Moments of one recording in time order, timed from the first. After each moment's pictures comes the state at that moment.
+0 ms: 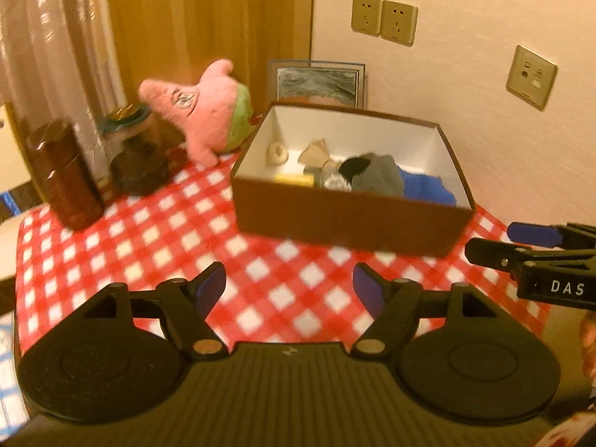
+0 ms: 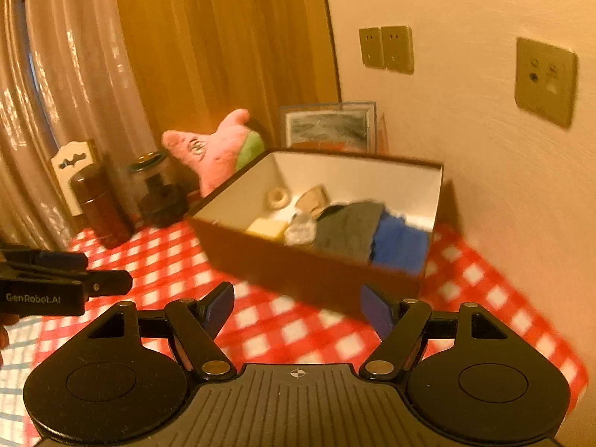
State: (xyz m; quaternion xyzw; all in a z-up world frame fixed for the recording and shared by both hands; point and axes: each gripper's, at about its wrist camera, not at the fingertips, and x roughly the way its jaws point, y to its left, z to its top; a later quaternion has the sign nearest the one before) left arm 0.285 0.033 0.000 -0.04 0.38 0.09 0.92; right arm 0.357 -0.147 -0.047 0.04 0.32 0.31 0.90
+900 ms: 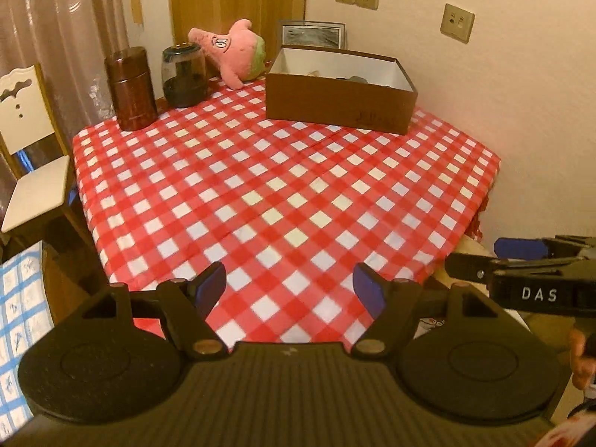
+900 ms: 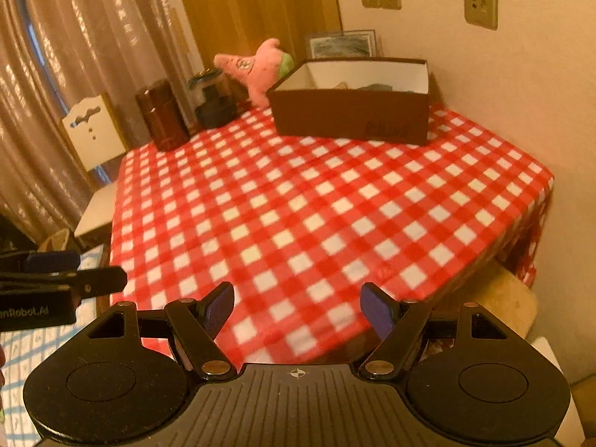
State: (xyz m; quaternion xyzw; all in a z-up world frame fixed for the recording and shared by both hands) left arm -0.012 0.040 0.013 -0.03 0.41 0.06 0.91; right arm 0.047 -0.123 -0.047 0.04 0.40 0.25 0.88
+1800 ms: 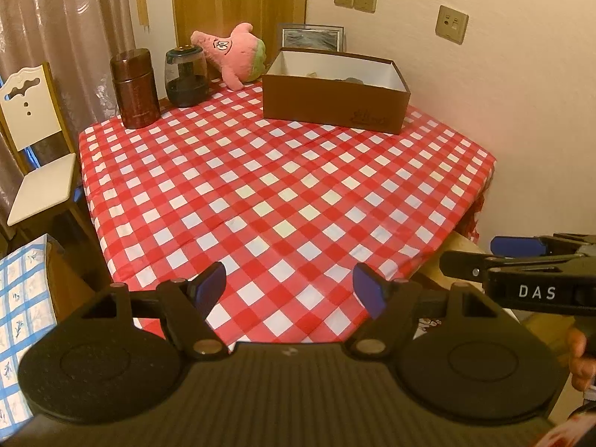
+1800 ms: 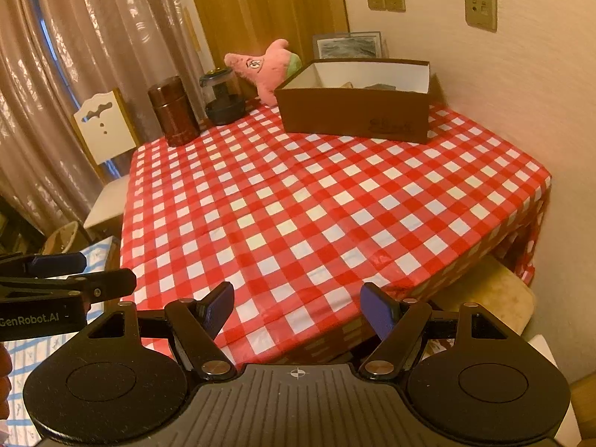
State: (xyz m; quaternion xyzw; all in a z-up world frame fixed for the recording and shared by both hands) left arm -0.034 0.018 0.020 -0.04 0.41 0.07 0.91; right arm 0.026 -0.143 -0.042 0.04 0.39 0.27 0.88
